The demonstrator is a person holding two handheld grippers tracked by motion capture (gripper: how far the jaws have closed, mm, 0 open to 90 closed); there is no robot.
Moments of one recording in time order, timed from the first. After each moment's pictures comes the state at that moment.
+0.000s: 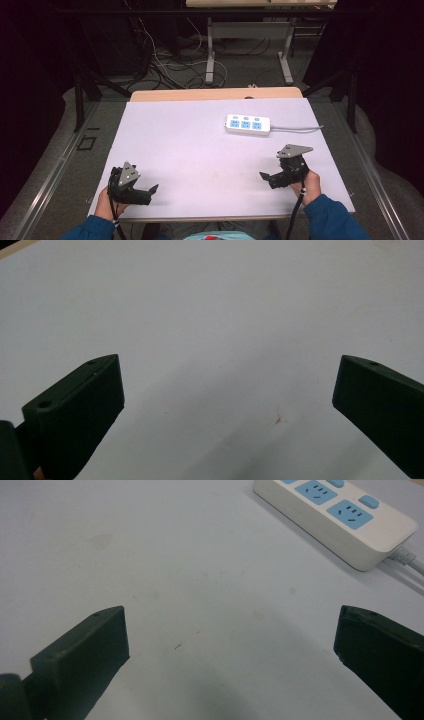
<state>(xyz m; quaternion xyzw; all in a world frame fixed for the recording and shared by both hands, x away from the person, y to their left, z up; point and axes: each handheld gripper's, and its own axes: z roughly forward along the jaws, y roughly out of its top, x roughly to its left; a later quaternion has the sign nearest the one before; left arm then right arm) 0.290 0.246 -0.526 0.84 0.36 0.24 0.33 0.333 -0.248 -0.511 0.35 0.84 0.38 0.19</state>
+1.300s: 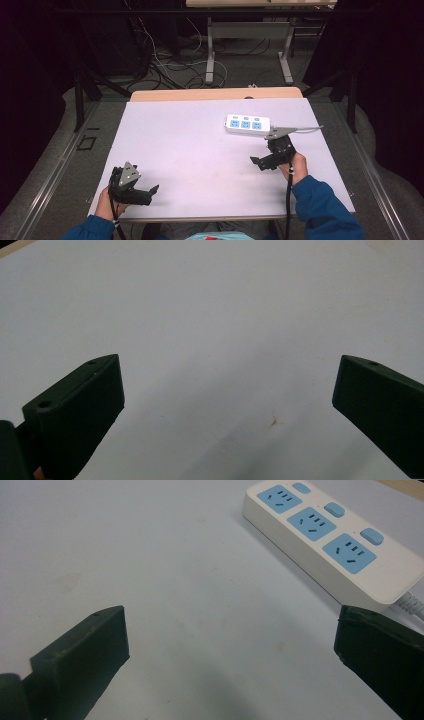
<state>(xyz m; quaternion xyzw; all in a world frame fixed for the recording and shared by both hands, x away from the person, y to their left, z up) 0.289 0.245 -0.527 0.84 0.36 0.23 0.34 0.388 -0.225 -0.505 0.35 0.84 0.37 0.18</state>
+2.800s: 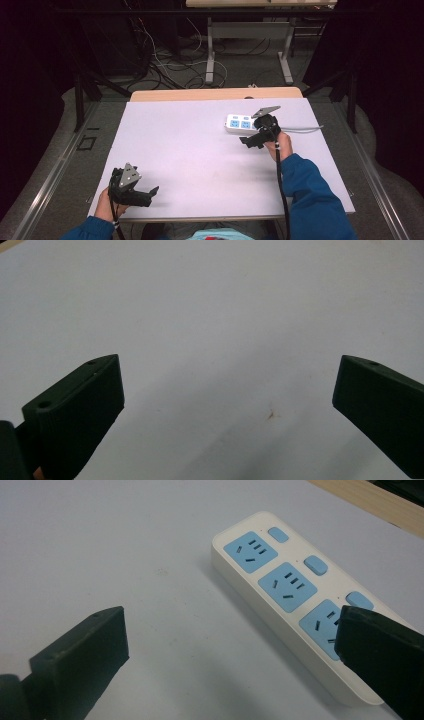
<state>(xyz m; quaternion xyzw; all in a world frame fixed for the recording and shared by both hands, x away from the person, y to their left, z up) 0.287 0.245 -0.527 0.84 0.36 0.23 0.33 0.461 -0.196 -0.500 0.36 0.84 0.36 0.17</state>
